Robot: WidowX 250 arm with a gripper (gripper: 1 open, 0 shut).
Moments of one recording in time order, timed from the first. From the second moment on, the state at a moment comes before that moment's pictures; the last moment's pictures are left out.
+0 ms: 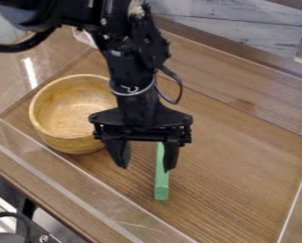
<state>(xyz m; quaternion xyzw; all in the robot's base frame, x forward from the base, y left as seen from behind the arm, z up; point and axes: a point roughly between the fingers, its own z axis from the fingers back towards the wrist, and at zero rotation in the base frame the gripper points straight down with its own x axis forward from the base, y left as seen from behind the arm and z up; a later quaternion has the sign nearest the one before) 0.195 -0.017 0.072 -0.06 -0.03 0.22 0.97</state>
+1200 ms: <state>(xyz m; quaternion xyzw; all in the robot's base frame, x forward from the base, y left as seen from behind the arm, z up) 0.213 -0.035 0.085 -0.06 -0.03 0.21 0.98</state>
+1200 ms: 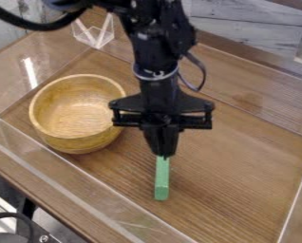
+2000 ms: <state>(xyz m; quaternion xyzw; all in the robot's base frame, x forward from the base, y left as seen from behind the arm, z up) 0.186 0.015 0.171 -0.08 -0.04 0.15 0.98</state>
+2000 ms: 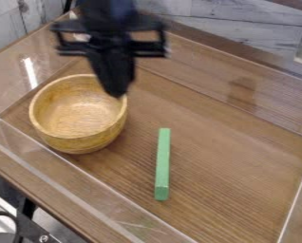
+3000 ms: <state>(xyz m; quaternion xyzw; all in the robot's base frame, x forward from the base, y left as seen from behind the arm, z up) 0.201 0.077 0.143 -0.05 -0.05 0.08 0.99</state>
